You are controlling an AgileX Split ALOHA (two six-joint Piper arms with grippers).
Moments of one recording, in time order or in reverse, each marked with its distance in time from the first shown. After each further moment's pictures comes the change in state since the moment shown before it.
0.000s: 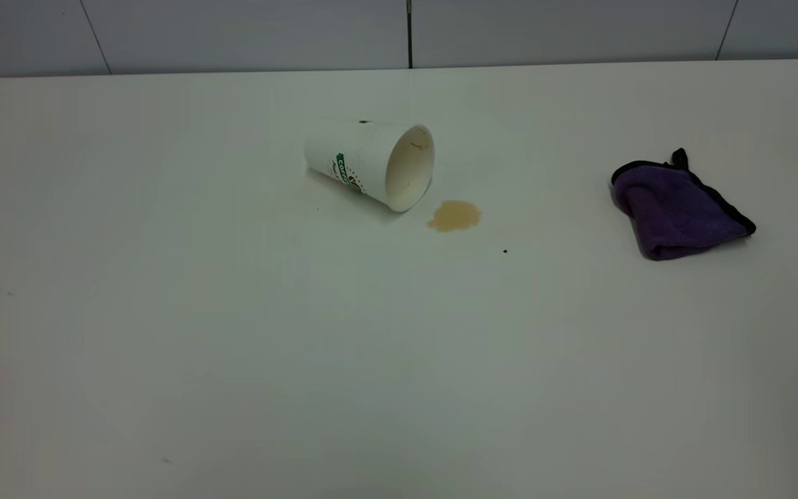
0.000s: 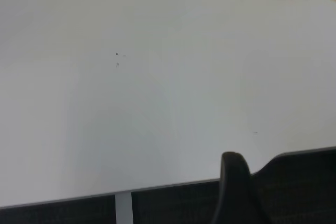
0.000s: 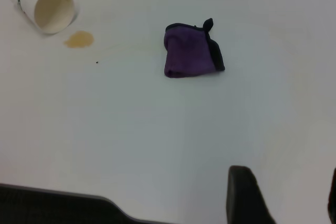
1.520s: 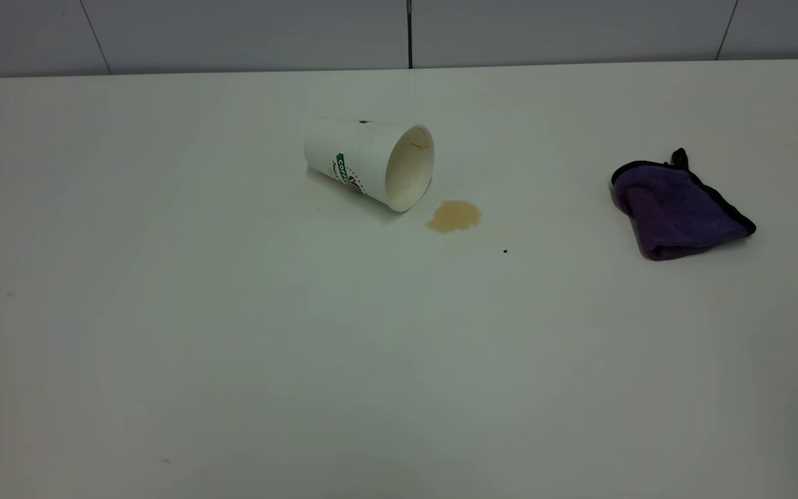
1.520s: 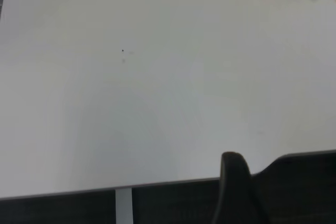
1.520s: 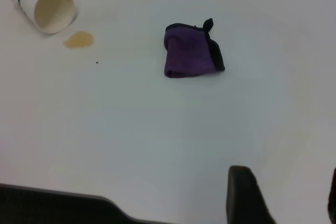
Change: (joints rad) left arm 0.000 0.018 0.000 0.021 -0.002 -0.034; right arm 0.000 0.000 0.000 0.000 0.000 0.000
